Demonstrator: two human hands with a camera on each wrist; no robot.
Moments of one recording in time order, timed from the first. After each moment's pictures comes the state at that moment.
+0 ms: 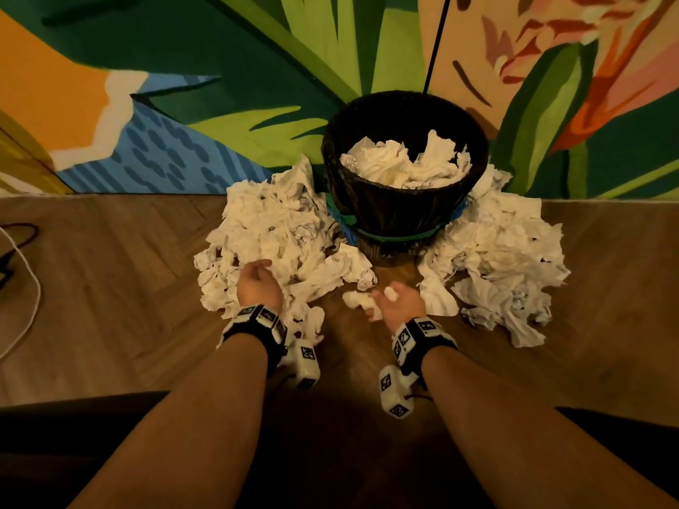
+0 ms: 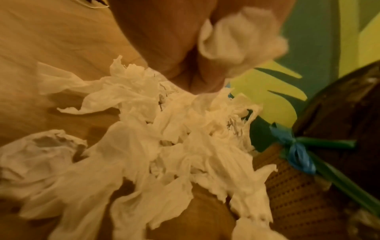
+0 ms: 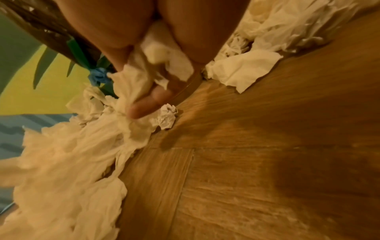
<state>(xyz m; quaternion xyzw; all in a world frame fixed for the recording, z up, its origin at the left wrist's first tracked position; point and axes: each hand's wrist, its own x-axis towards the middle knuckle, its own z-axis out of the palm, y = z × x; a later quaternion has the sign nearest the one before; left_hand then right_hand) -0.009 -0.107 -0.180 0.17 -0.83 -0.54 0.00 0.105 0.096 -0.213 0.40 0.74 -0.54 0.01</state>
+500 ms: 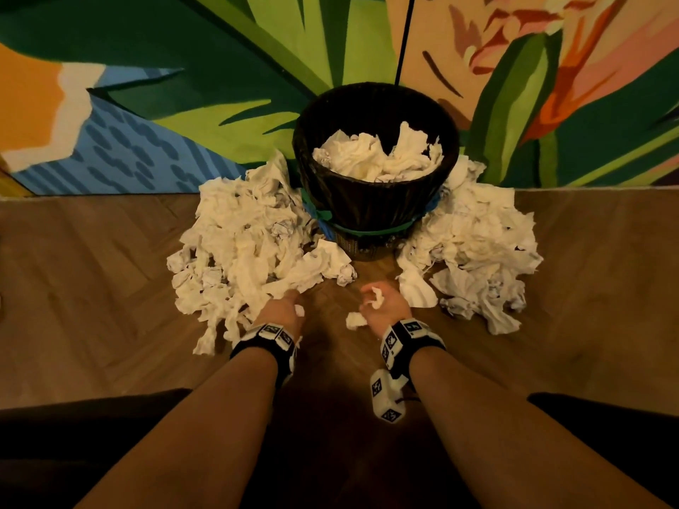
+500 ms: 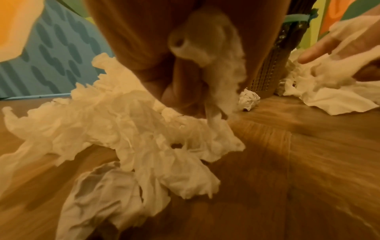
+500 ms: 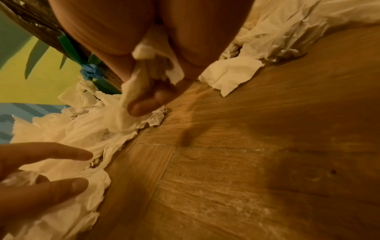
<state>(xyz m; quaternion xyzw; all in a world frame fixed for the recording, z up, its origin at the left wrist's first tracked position) 0.026 -0.083 -0.221 -0.13 -0.95 -0.10 -0.26 0.129 0.101 -0.209 0.35 0.78 -0.51 0.02</state>
